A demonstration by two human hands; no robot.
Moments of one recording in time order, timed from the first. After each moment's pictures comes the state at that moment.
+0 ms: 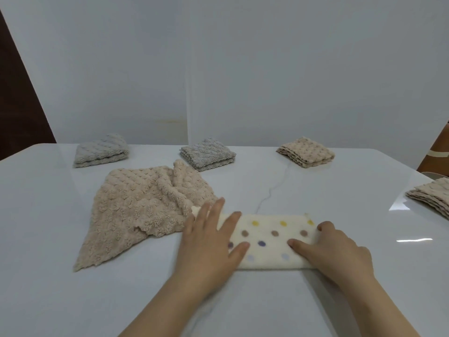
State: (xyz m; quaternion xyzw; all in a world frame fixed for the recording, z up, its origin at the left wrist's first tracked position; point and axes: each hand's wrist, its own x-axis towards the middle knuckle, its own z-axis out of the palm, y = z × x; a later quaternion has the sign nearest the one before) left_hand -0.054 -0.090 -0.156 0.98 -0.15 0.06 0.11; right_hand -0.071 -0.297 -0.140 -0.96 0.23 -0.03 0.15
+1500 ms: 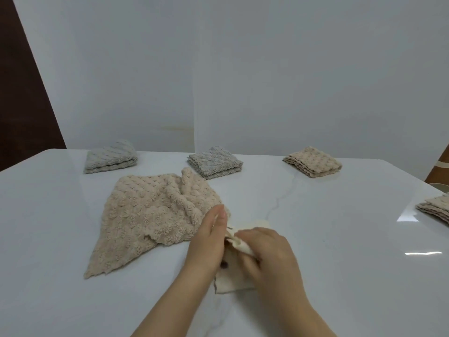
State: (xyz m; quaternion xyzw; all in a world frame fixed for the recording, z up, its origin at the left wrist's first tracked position) left_hand -0.041 -0.090 -0.144 0.73 0.03 0.01 0.68; right_hand -0.063 -0.203 -0.162 -0.86 -0.21 -0.35 0.30
